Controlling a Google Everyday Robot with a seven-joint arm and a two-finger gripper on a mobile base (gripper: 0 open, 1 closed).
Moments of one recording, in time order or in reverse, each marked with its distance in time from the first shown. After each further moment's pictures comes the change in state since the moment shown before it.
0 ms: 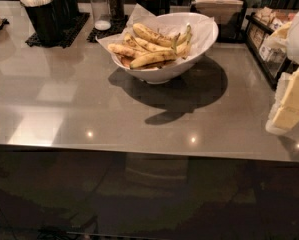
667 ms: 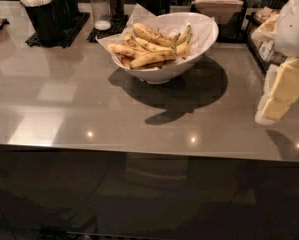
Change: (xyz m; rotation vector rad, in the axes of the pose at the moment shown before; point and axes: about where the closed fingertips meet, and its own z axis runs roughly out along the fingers) arm -0.018 -0.012 0.003 0.003 -0.040 -0.045
